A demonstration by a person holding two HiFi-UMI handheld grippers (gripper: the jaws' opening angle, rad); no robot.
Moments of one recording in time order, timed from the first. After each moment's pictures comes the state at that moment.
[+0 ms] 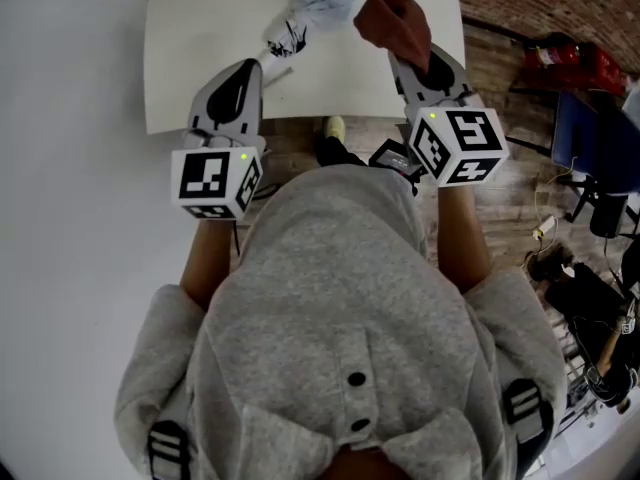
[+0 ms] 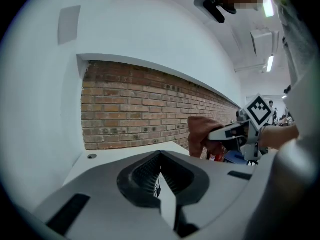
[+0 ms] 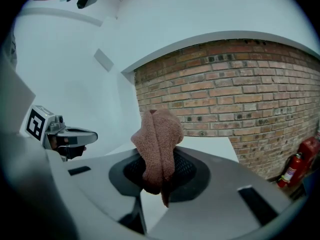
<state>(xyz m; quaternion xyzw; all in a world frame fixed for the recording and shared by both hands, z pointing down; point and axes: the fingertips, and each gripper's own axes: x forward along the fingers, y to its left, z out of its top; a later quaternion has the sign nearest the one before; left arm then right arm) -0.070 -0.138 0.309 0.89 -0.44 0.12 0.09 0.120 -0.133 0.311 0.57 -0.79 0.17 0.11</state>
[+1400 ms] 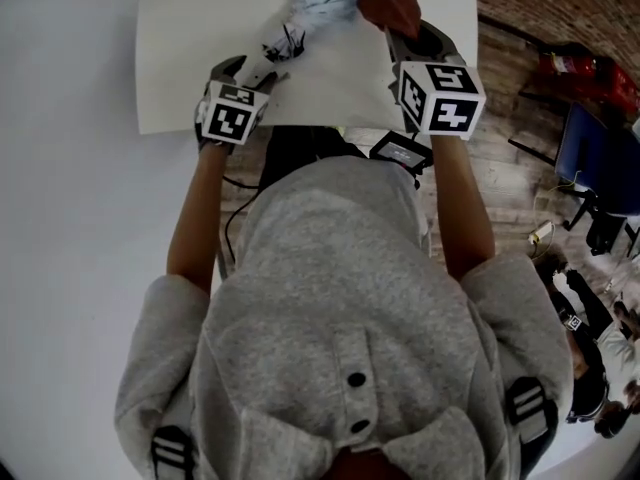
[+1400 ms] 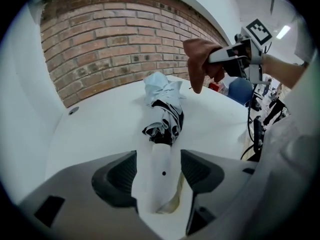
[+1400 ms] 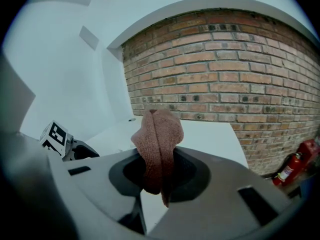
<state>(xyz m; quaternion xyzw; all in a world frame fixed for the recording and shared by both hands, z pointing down) -0.076 -0.189 0.535 0.82 -0.33 0.44 0.17 0.153 -0.224 0.406 0.57 -0.77 0.21 0.19</state>
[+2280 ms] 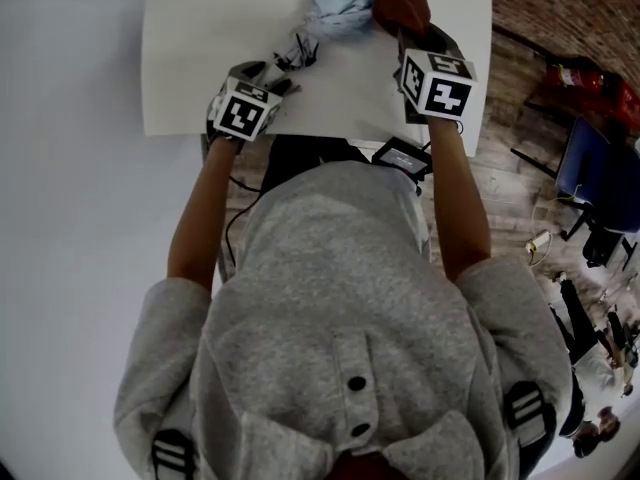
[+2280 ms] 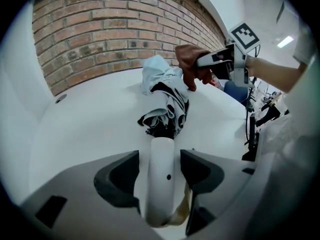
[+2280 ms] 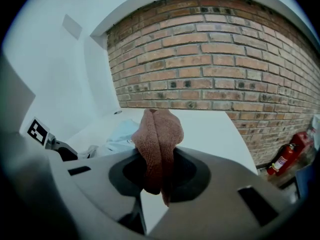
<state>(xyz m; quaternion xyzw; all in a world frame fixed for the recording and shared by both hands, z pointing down) -0.071 -0.195 0.566 0.81 -0.29 0.46 0.22 0.170 -0.270 0.465 0.60 -0.73 0.25 0.21</state>
